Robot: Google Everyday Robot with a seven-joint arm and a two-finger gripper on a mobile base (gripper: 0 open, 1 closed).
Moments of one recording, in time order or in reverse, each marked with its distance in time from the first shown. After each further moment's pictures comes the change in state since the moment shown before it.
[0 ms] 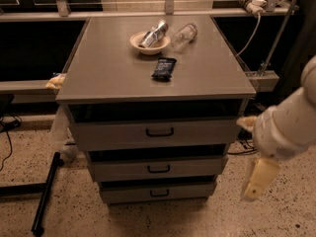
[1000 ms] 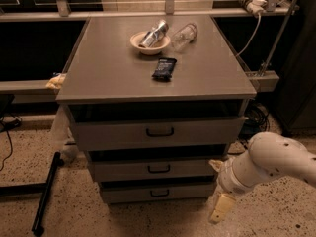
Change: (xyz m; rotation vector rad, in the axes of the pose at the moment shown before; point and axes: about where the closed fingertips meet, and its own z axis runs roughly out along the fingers) arm 0.036 0.014 0.218 -0.104 -0.128 0.034
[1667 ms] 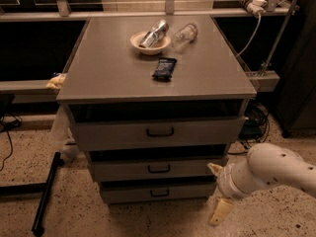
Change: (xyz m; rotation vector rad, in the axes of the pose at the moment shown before) arm 0.012 -0.004 0.023 0.040 -0.017 -0.052
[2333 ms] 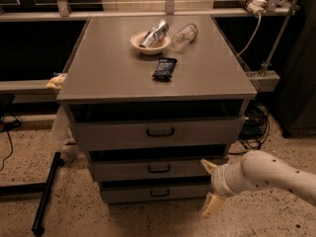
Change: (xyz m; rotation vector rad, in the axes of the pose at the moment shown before) arm 0.005 -0.032 0.051 0.080 -0.092 -0.075
